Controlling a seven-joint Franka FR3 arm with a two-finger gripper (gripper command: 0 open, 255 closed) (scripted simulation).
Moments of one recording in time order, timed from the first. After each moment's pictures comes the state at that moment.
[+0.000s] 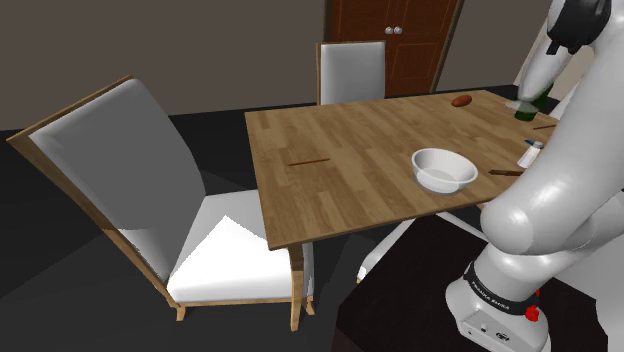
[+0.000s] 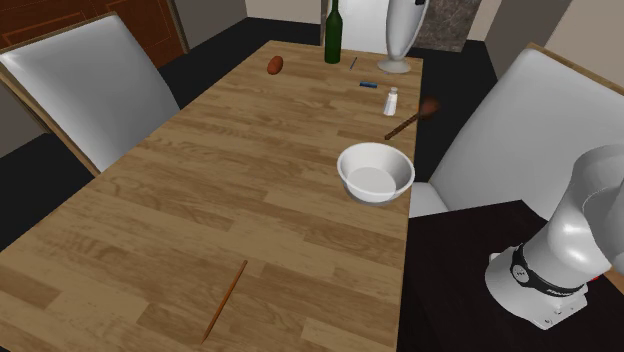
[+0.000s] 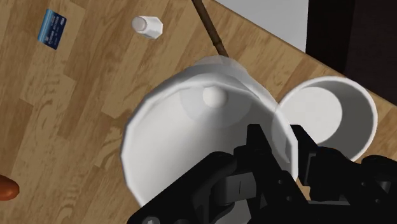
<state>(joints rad) -0.58 0.13 -0.77 -1.30 0.03 1.40 -1.33</state>
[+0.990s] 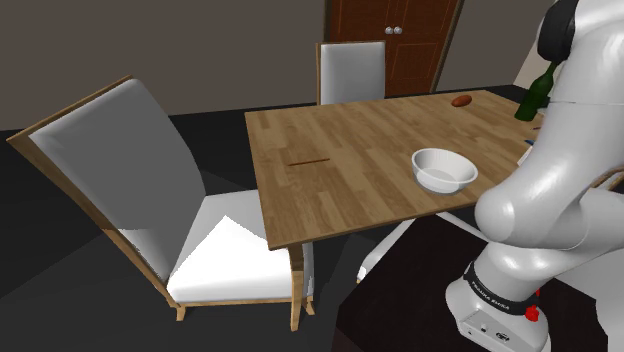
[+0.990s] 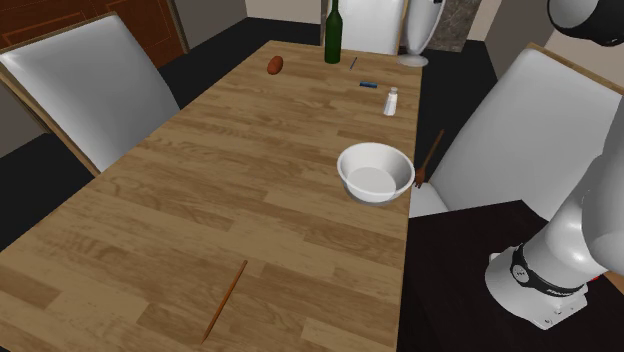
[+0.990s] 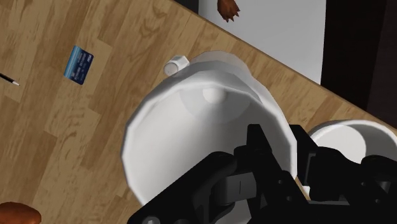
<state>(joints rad) -0.82 0.33 -0.83 -1.13 0.19 1.38 -1.58</state>
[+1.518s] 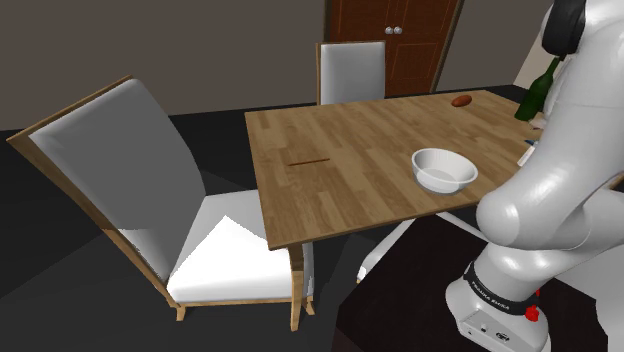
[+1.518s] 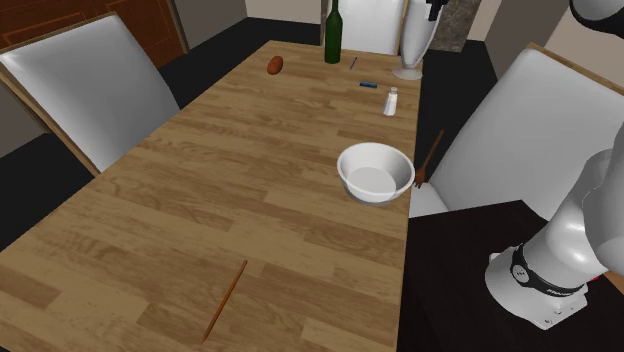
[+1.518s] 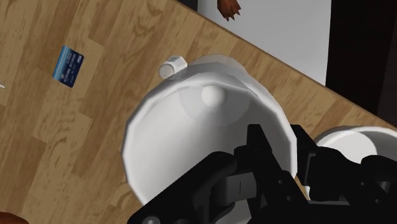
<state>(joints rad) -0.75 0.26 -0.83 -1.33 0.13 1.52 -1.55</state>
